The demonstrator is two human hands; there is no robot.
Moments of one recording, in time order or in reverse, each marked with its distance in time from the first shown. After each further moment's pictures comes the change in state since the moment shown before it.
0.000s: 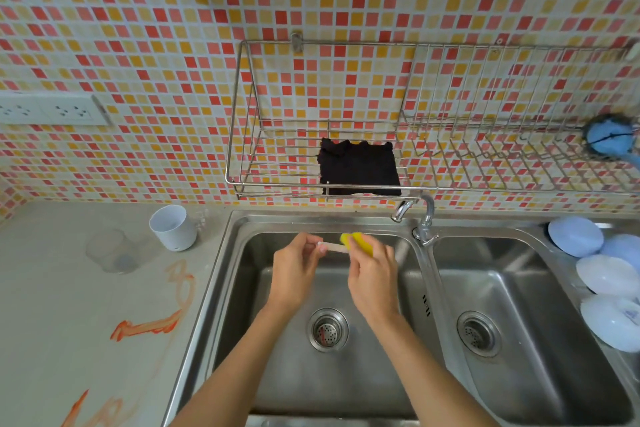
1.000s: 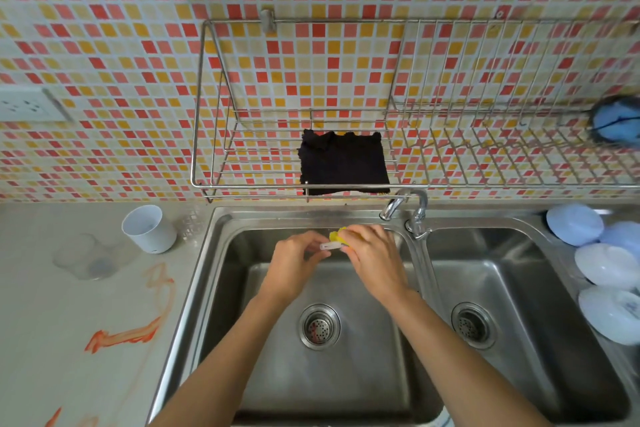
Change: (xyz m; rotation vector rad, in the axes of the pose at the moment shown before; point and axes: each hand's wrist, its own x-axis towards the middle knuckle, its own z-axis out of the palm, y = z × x) left_hand 0.033 -0.006 0.026 0.164 -0.203 0.074; right_hand 0.043 0.048 0.000 -0.156 -0.137 -0.299
